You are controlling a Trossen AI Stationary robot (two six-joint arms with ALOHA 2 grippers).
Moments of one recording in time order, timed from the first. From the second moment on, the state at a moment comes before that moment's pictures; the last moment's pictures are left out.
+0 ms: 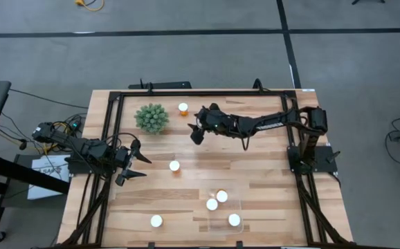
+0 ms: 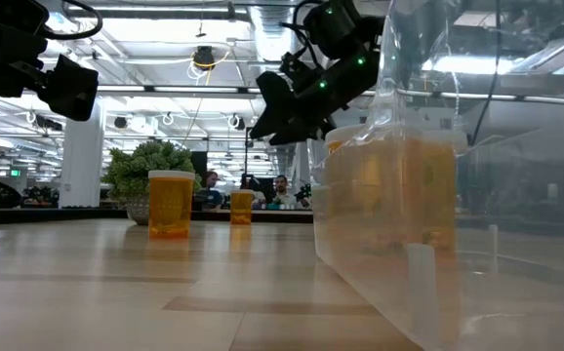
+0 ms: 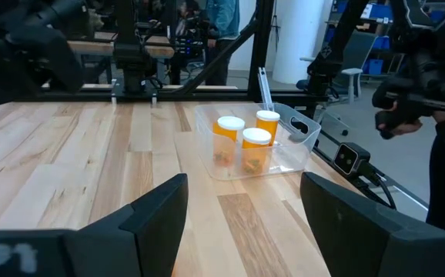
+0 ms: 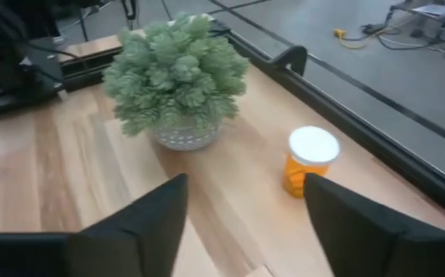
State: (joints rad) left arm -0.36 0.10 0.01 0.04 -0.07 -0.10; right arm -0.15 1.84 1.11 0.26 0.29 0.15
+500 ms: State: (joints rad) left arm -0.36 0.11 0.01 0.04 -0.07 -0.10; right arm -0.20 2.04 1.40 -0.13 0.29 0.08
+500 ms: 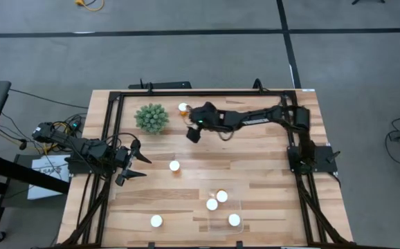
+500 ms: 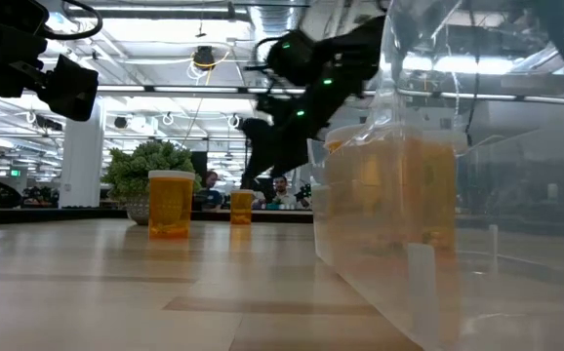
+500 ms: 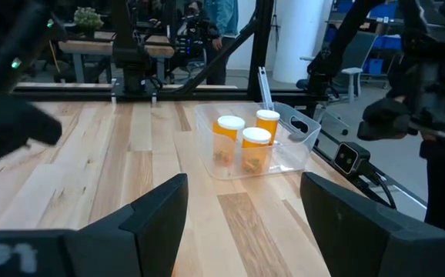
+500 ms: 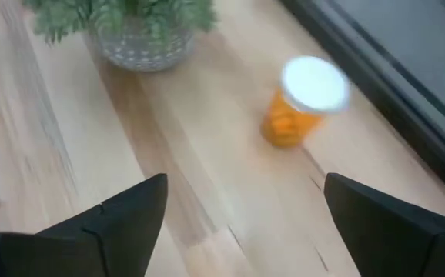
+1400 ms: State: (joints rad) left arm -0.36 0.10 0.01 0.04 -0.06 -0.10; right arm -0.32 2.17 1.77 -0.42 0.15 0.18
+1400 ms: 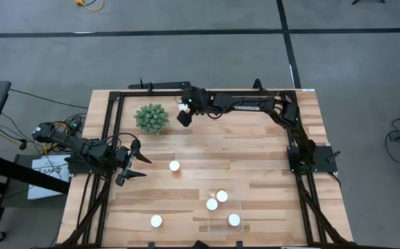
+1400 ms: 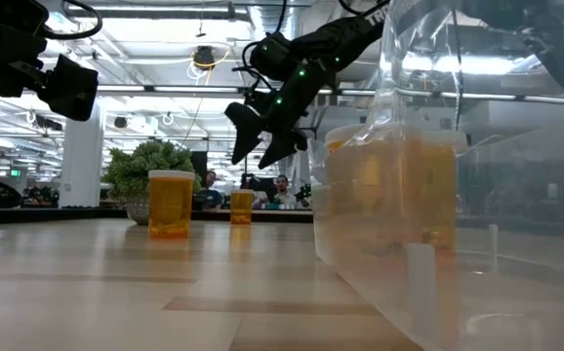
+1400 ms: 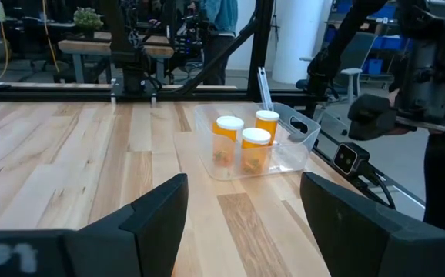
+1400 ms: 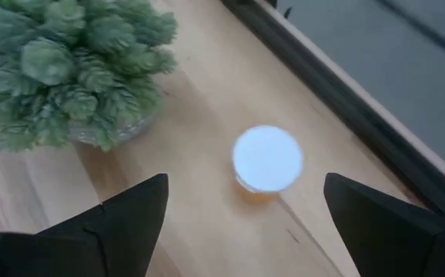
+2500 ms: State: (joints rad) left arm -0.36 0.10 0.01 0.04 -0.06 -0.10; right arm -0.34 2.17 1.85 -0.55 0.10 0.12
